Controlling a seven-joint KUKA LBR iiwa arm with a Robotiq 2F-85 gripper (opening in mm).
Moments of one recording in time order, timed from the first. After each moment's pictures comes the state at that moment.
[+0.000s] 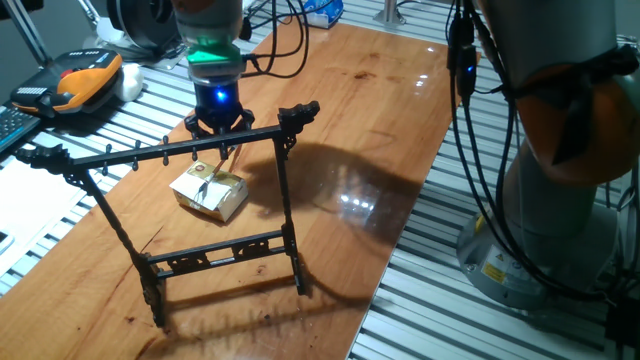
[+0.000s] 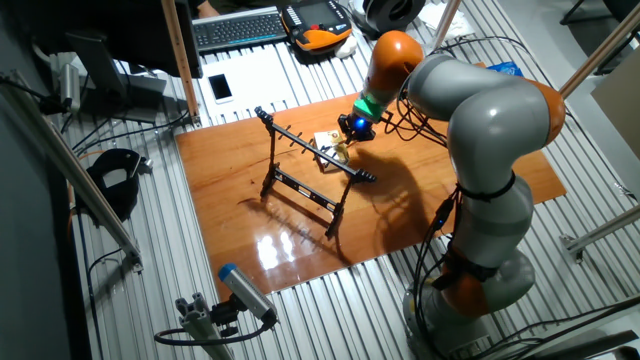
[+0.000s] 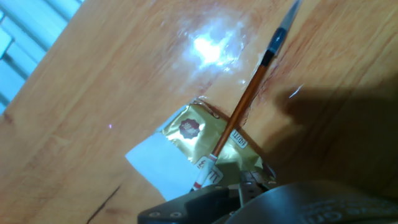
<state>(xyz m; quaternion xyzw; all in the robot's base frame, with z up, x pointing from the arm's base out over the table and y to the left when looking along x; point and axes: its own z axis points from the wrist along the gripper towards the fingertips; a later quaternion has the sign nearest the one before) 0.565 0.086 0.120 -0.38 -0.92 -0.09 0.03</state>
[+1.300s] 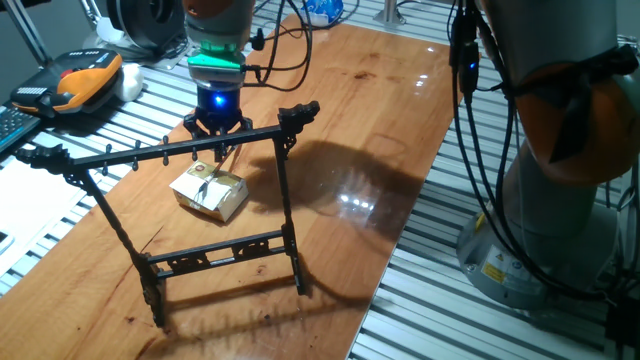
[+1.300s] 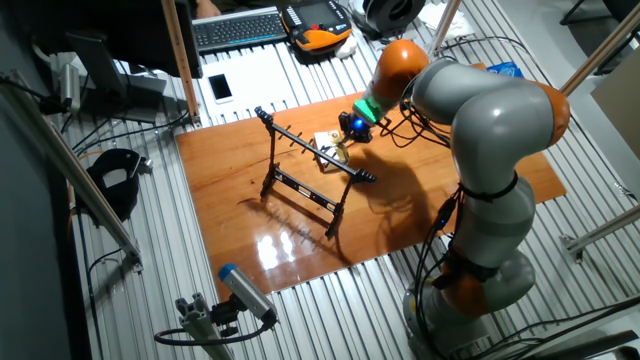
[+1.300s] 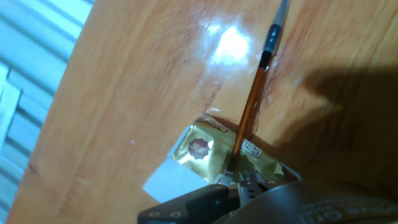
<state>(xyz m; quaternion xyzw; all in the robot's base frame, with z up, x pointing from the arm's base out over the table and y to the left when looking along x) 0.580 0.089 0.108 -0.50 -0.86 -0.13 0.00</state>
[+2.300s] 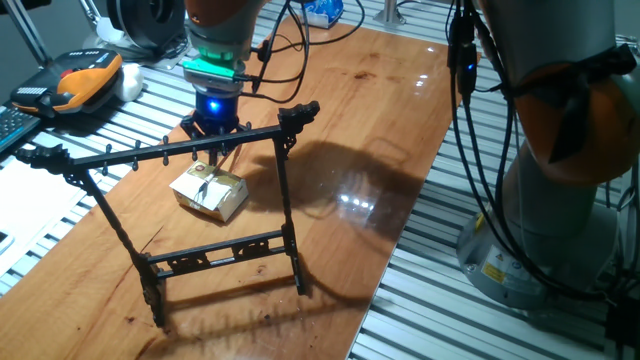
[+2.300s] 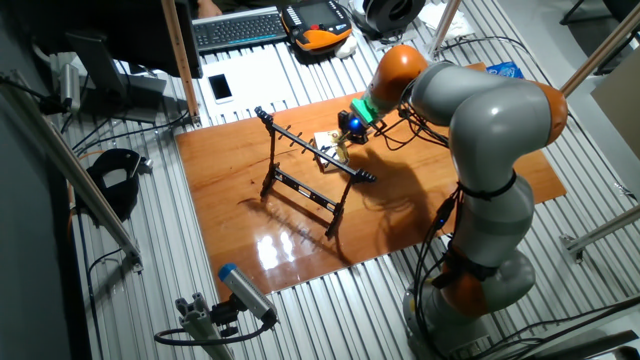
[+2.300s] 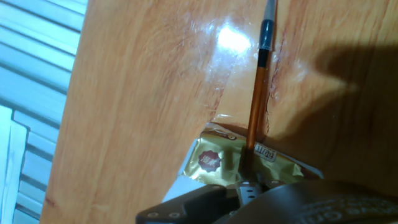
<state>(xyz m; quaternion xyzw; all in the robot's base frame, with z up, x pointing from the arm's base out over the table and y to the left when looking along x) 0.590 0.092 0.098 -0.54 -0.83 -0.14 0.01</state>
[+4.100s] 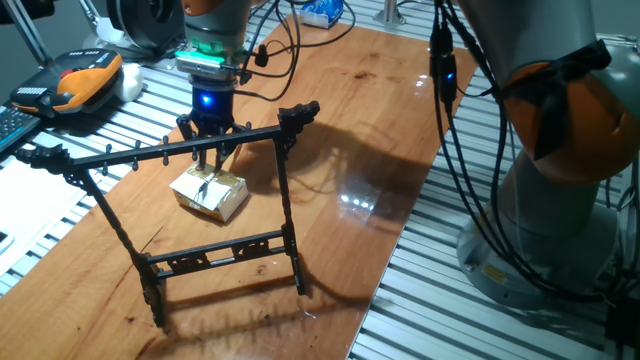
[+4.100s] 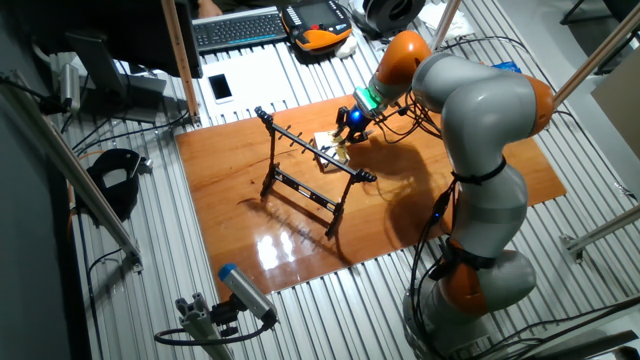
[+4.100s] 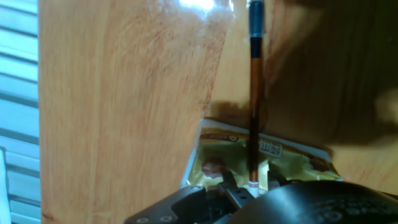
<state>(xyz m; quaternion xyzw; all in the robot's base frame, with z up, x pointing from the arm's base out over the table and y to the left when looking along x) 0.602 0.095 0.081 -0.59 -0.78 -0.17 0.12</state>
